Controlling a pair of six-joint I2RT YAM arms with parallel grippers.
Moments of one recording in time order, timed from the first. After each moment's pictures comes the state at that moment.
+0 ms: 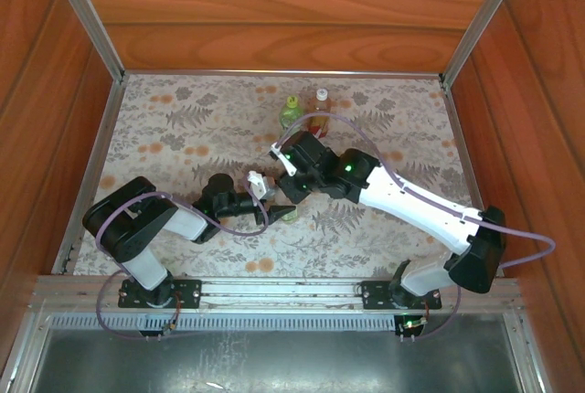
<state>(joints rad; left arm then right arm) -0.74 1.65 0.35 1.13 0.62 0.04 1.03 1.42 1.32 -0.84 0.10 0.16</state>
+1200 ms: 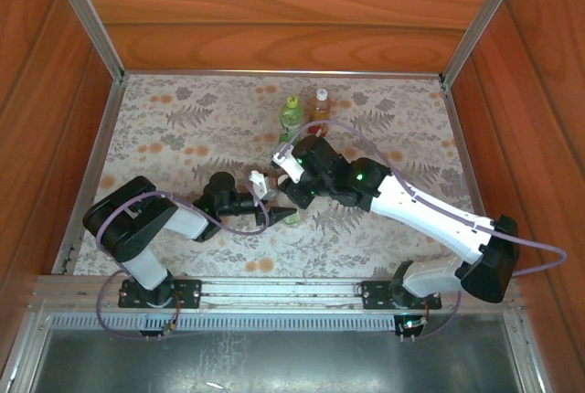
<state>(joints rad) -0.73 1.65 0.37 1.10 0.68 0.03 1.01 1.34 1.21 -0.73 0.02 -0.03</state>
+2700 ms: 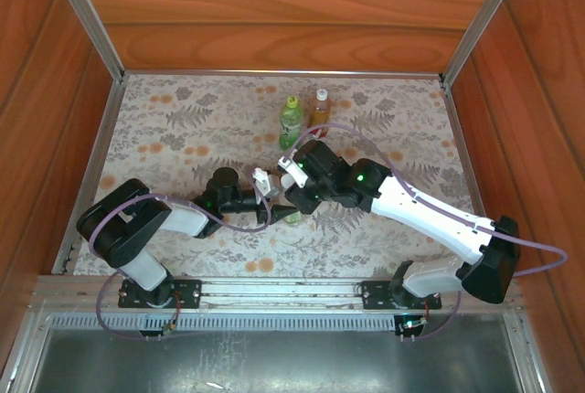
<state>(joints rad) -0.73 1.61 0.42 0.96 0.69 0.06 1.01 1.32 1.19 -0.83 0.04 0.03</state>
